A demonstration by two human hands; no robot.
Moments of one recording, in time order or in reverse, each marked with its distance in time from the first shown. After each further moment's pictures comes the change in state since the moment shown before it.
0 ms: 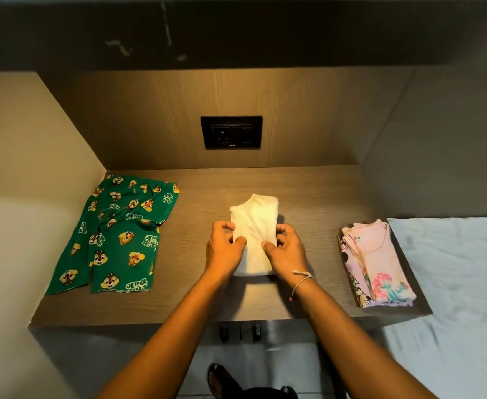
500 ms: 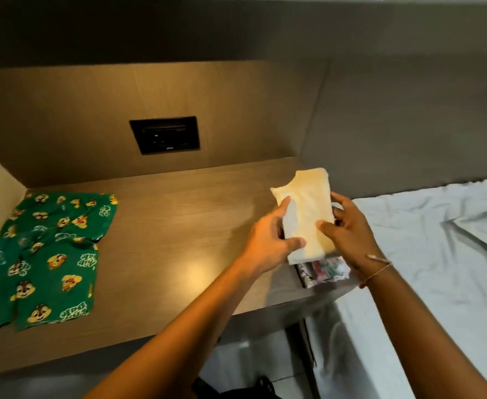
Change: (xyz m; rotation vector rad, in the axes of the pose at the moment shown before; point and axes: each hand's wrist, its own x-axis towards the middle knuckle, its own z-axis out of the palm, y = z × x) left_hand -0.068 0.074 0.124 -0.119 -0.677 0.283; right_hand -0.027 -0.013 -0.209 -0.035 0.176 -0.123
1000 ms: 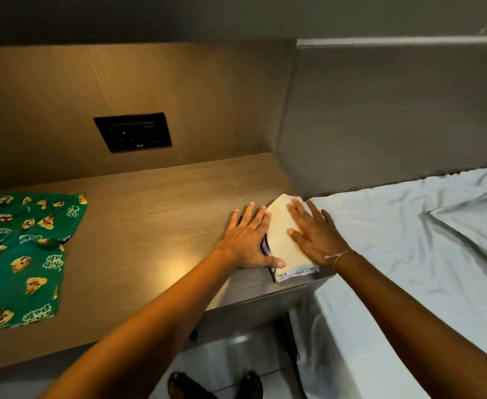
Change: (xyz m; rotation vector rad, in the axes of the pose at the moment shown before) left_hand 0.050 -0.055 0.010 1.316 -0.274 0.194; right_hand 0.034 0.077 -0.025 -0.930 -0.330 -0.228
